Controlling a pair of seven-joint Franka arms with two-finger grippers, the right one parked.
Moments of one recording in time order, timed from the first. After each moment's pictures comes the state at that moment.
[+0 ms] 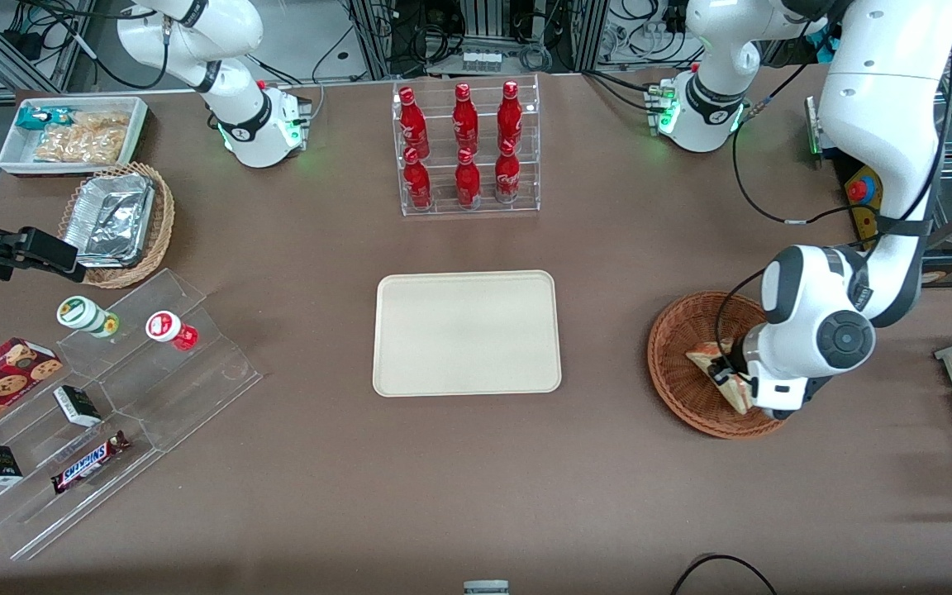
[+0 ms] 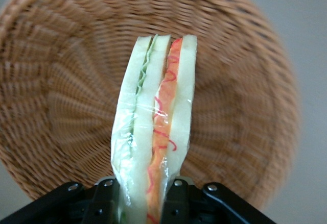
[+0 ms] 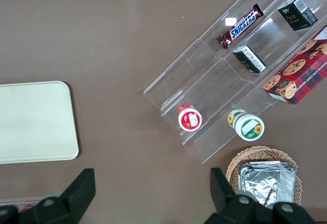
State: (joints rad) arm -0.02 0.51 -0.15 -1.78 0.04 2.11 -0.82
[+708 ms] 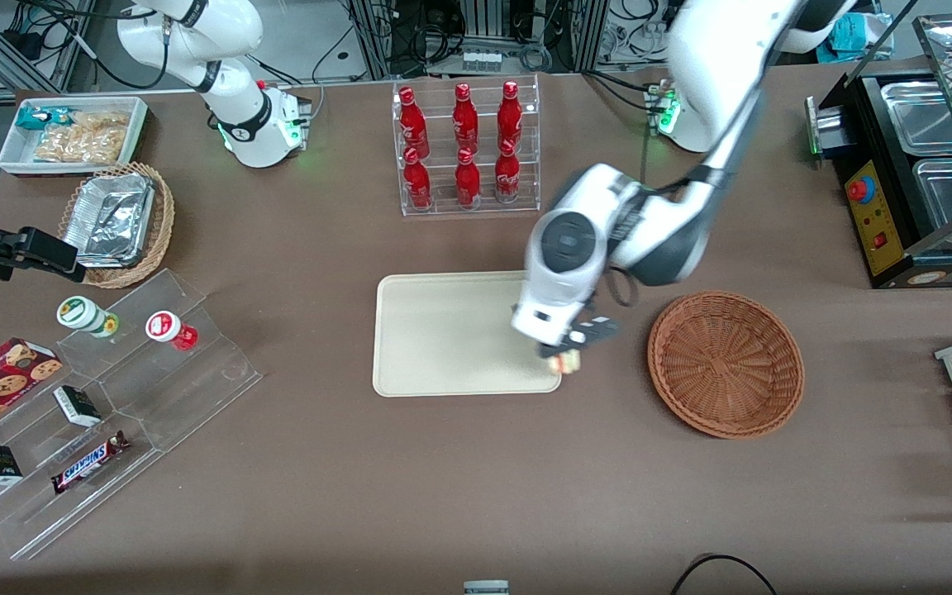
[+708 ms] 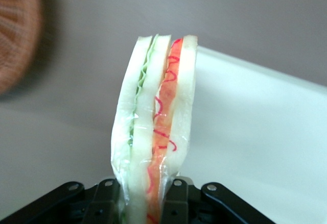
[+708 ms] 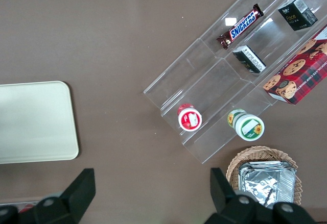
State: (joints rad) arm -0.56 0.57 -0.16 -1.47 0.04 1.92 -1.01
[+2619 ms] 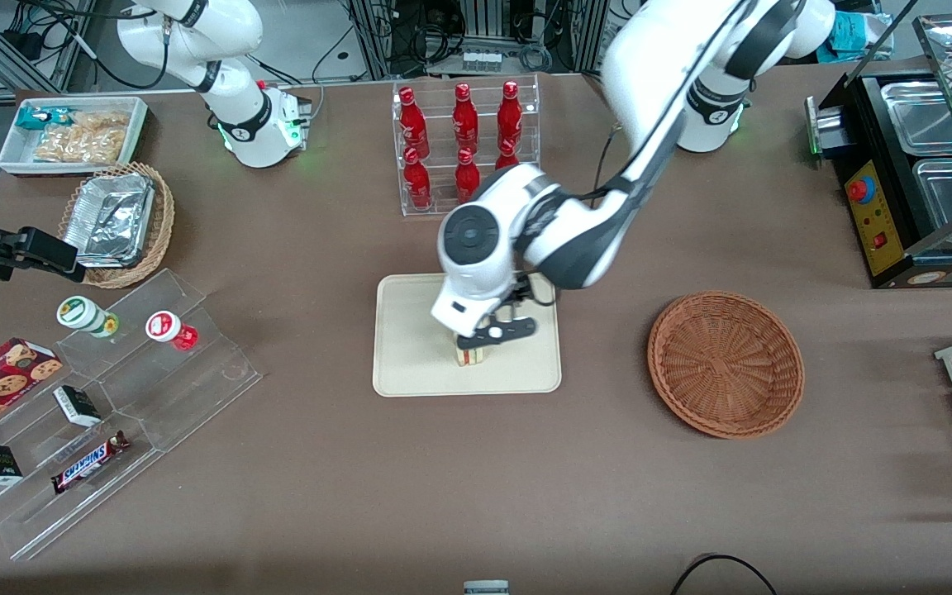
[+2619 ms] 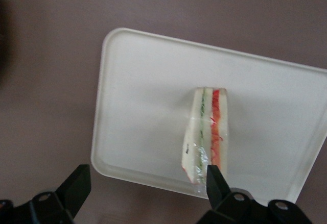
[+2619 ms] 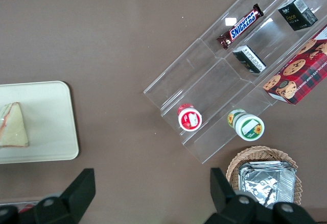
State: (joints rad) arm -0.61 0.69 -0.13 -1.16 0.05 1.72 -0.97
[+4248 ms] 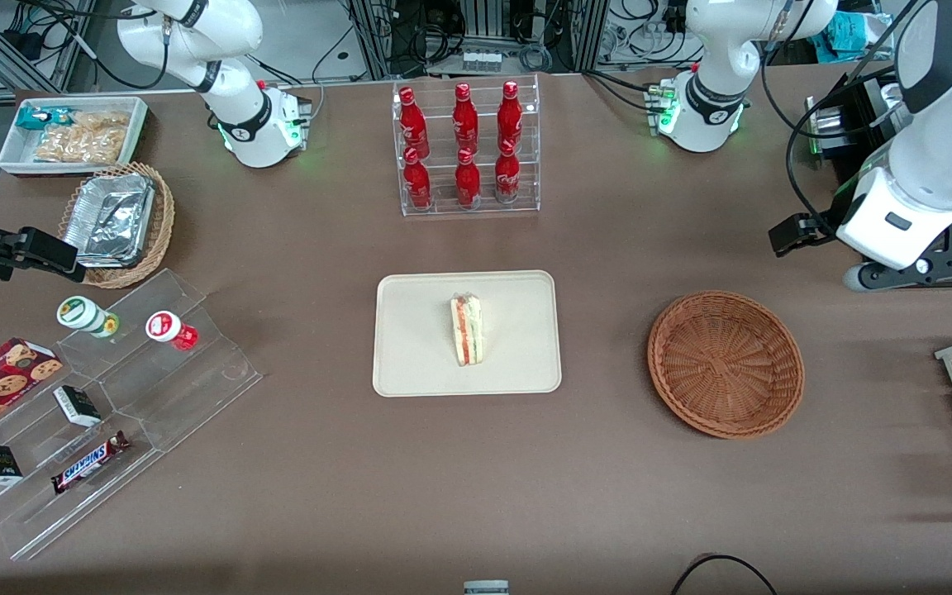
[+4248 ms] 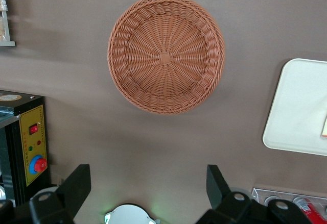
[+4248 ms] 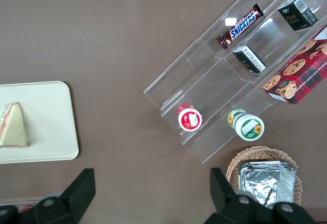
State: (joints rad) arm -0.05 0.08 -0.13 -1.50 0.05 1.43 -0.31
